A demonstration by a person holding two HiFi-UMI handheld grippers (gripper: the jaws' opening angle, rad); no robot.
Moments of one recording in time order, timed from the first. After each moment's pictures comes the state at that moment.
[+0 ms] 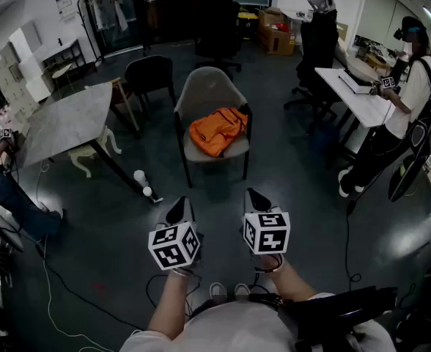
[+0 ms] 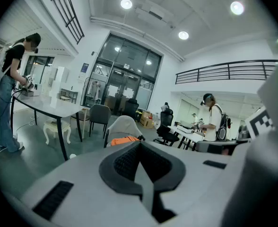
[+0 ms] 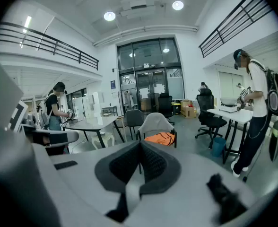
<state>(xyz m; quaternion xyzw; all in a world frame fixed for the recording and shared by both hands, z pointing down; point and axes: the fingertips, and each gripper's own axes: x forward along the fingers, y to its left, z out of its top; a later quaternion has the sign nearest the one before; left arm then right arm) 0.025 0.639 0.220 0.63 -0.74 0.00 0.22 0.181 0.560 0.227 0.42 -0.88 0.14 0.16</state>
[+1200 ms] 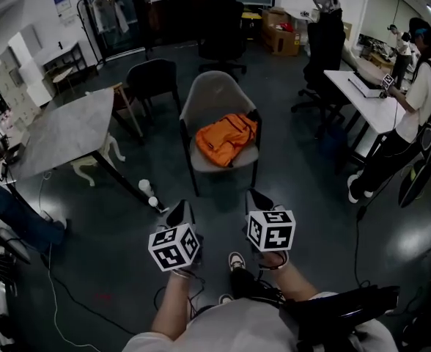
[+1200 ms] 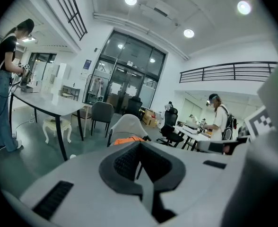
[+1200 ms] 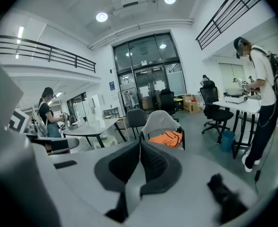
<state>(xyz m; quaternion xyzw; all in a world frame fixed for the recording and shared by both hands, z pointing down) -0.036 0.578 0.248 0.62 -0.74 0.01 0.24 0.125 0.492 0.252 0.40 -0.88 0.18 0.15</state>
